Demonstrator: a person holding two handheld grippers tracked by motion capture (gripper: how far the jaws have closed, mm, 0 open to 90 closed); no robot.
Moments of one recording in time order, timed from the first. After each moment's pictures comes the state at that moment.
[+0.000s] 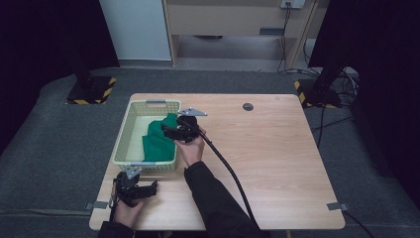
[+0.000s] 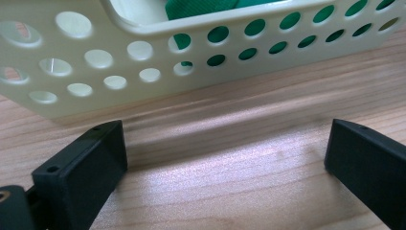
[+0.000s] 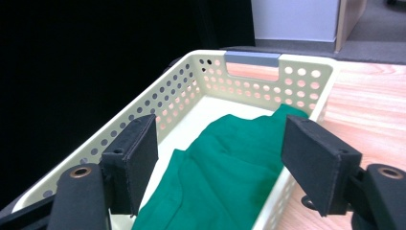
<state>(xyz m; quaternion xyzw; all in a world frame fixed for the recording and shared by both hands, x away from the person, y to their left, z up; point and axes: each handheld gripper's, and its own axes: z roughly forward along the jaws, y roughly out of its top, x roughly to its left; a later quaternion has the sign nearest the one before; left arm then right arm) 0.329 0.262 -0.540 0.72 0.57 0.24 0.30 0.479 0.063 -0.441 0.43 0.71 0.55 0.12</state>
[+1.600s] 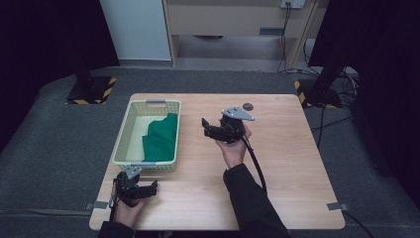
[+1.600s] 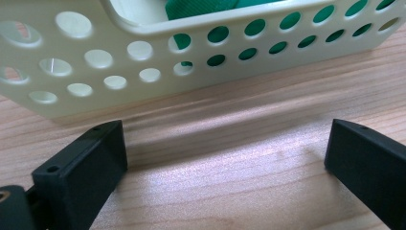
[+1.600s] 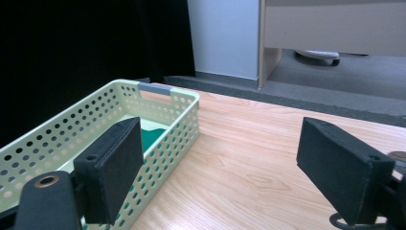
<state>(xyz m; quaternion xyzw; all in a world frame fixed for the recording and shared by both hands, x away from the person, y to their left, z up) 0.329 0.262 -0.540 0.72 0.57 0.24 0.30 0.449 -0.062 -0.405 0.43 0.68 0.54 0.25</state>
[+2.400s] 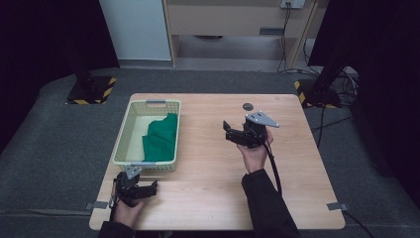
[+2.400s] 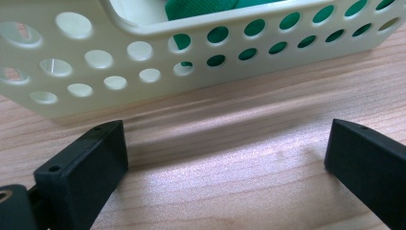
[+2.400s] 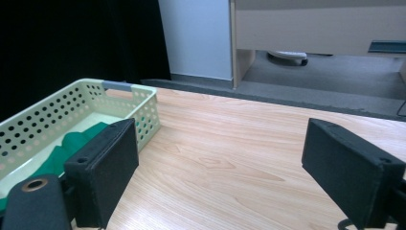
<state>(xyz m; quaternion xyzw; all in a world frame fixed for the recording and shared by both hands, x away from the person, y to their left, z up) 0.328 0.262 -0.540 0.72 0.57 0.24 0.30 0.434 -0.120 -0.407 0.46 0.66 0.53 0.28</state>
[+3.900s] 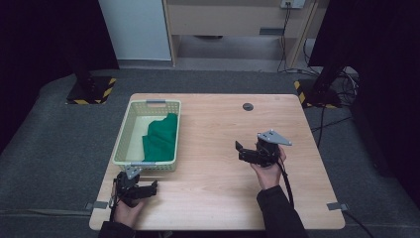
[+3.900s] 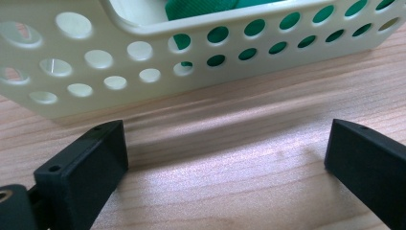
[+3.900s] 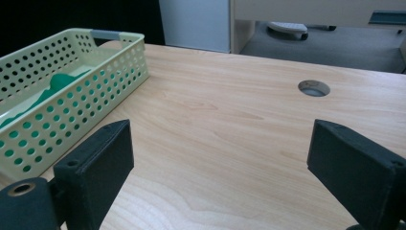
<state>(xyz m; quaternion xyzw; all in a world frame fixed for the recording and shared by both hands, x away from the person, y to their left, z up) 0.328 0.262 -0.540 0.73 0.57 0.24 0.30 0.401 -0.160 -0.445 0.46 0.69 0.49 0.26</state>
